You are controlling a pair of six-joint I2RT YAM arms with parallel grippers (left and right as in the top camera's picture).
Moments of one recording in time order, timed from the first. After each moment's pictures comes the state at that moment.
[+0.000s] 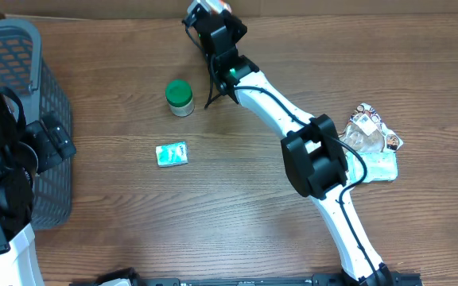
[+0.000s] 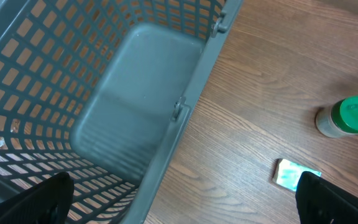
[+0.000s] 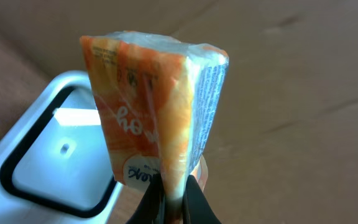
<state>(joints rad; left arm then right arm) 0.24 1.19 1.76 -1.45 -0.27 -0.21 0.56 2.57 2.21 -0.01 0.62 -0.71</state>
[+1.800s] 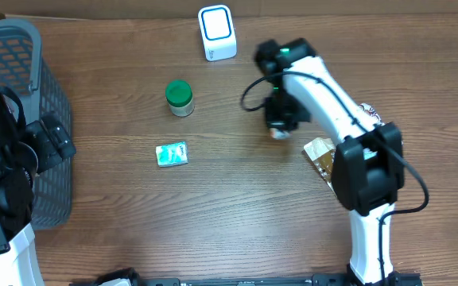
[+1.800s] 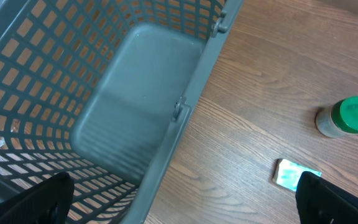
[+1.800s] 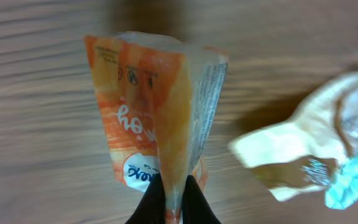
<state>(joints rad) 0.24 1.19 1.76 -1.45 -0.27 -0.21 0.38 2.21 1.93 -1.47 0.06 0.46</state>
